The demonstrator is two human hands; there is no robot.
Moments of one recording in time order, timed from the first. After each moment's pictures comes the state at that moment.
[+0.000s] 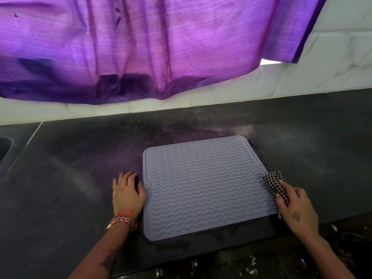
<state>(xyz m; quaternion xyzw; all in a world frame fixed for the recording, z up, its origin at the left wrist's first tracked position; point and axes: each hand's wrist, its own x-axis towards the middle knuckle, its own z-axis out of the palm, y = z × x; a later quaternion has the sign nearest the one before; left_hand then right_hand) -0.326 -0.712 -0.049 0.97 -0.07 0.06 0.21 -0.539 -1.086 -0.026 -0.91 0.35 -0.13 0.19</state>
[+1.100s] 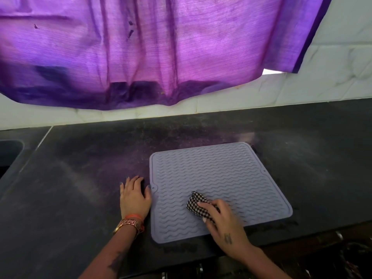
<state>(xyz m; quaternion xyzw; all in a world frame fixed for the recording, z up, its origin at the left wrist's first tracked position) -0.323 -0.708 -0.057 0.97 -0.07 0.07 0.24 -0.494 -0.917 -0.026 -0.96 0.01 -0.10 0.24</state>
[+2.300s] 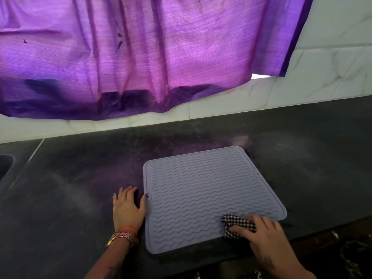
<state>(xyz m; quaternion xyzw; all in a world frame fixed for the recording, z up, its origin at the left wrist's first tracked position) -0.326 -0.706 -0.057 0.96 -0.07 0.09 0.24 -0.552 -0.987 0.008 -1.00 0.01 0.02 -0.03</state>
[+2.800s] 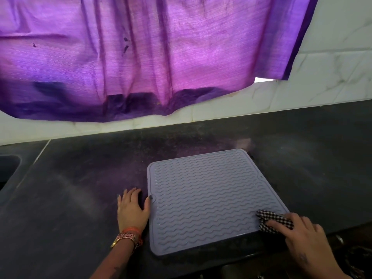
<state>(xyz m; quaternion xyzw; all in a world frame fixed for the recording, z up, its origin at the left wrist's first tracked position) -0.326 -0.705 -0.058 0.96 -0.07 0.08 0.24 -0.579 -1.036 0.020 -0.98 0.18 0.07 -0.06</state>
